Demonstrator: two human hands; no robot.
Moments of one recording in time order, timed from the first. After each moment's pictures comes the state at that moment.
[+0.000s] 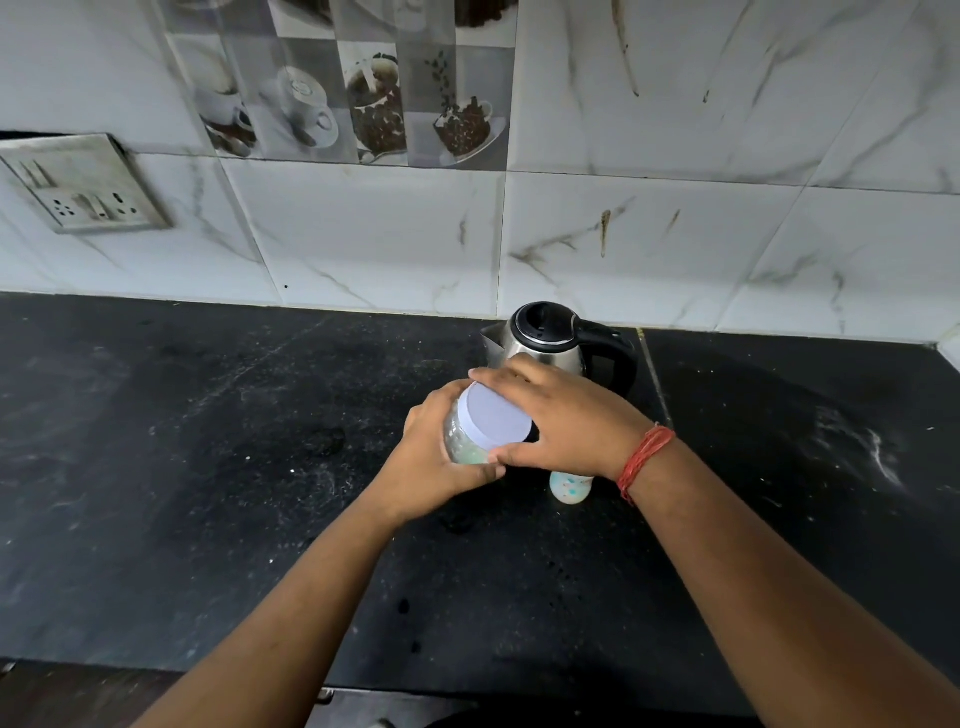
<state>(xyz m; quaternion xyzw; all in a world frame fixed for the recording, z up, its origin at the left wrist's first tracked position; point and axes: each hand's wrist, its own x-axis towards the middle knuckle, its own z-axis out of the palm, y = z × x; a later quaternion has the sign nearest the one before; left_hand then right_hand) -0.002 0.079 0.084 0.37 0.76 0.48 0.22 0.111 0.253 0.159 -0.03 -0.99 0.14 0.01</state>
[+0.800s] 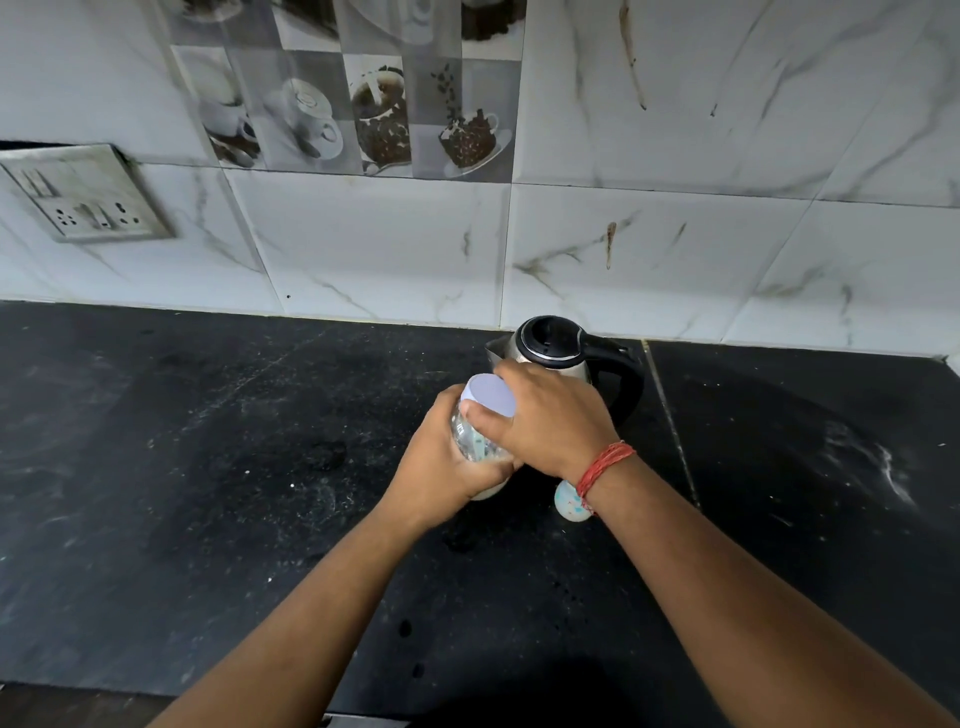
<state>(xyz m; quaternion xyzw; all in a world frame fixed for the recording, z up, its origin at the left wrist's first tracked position) 0.002 0.096 0.094 0.34 0.73 0.56 0.20 0.078 0.235 0.152 -0.20 -0.97 0.09 0.10</state>
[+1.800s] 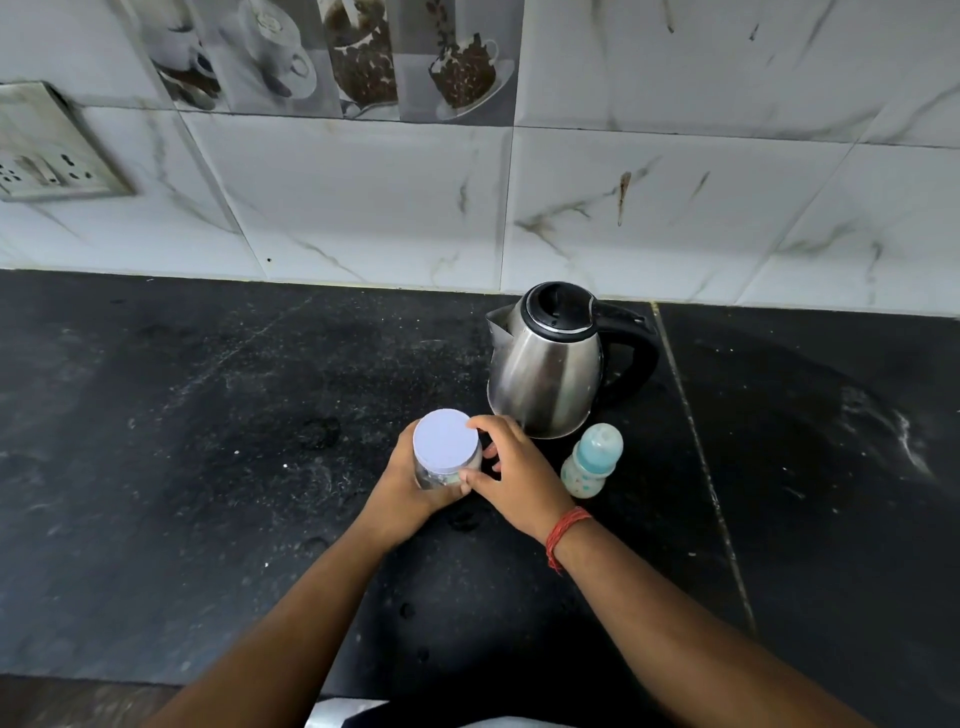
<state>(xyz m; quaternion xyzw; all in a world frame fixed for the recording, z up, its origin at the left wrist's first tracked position) -0.032 0.065 -0.013 0.27 0.75 0.52 0.31 0.078 0.214 0.010 -0.19 -0.88 0.43 0.11</state>
